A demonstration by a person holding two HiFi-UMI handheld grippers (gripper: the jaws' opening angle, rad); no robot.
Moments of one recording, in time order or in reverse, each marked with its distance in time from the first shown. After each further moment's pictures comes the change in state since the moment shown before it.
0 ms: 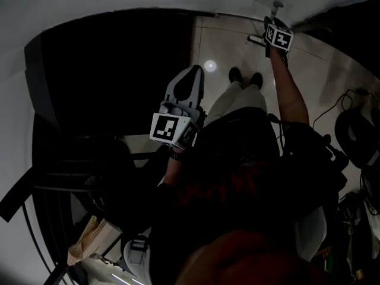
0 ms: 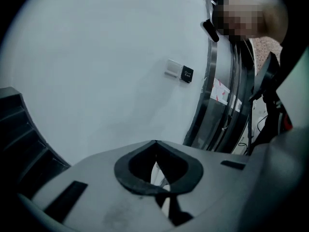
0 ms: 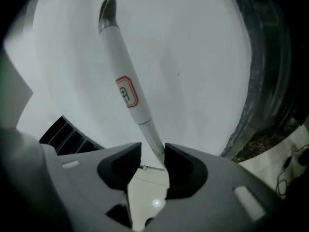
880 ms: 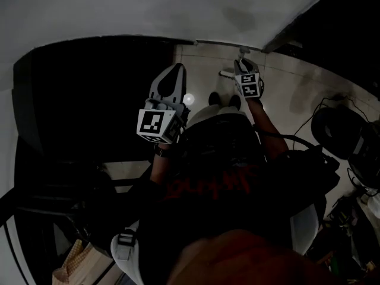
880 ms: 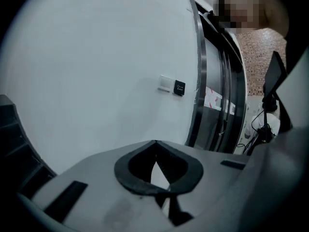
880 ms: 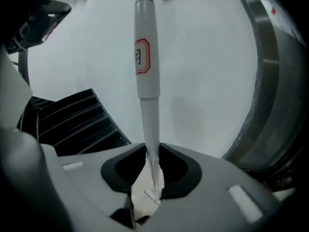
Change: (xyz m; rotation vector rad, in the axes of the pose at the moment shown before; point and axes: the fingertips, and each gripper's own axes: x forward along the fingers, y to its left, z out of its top) left arm -0.019 -0.024 0.055 0.109 -0.180 -0.050; right arm -0.152 0.083 -0.051 -0.447 -0.034 0.104
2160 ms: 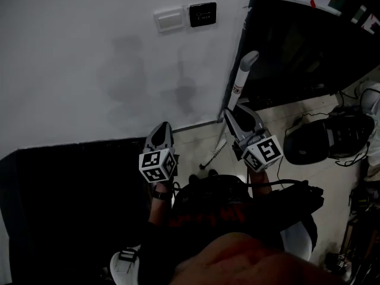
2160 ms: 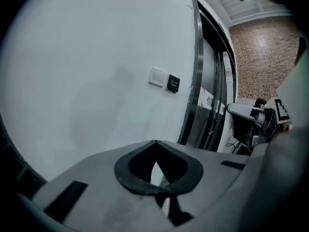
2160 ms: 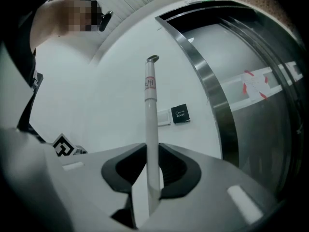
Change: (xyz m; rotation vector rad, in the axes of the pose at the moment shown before) left arm 0.060 -0.015 0.007 -0.027 0.073 -0.139; right arm -0.340 0.011 0.282 0.046 -0.785 -0.087
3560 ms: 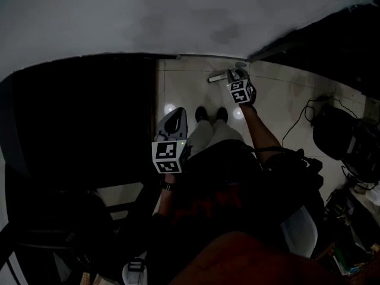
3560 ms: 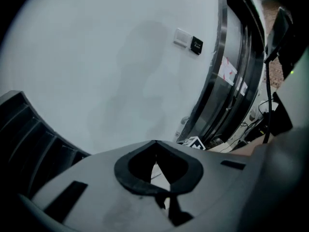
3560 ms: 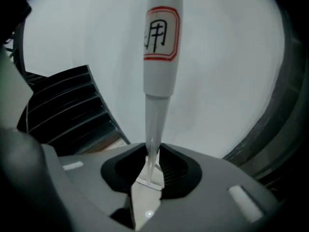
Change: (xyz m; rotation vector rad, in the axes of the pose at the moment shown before) left arm -0.074 0.057 -0.164 -0.084 0.334 0.208; right arm 0.083 -0.036 -0.520 -0.267 0.907 0.043
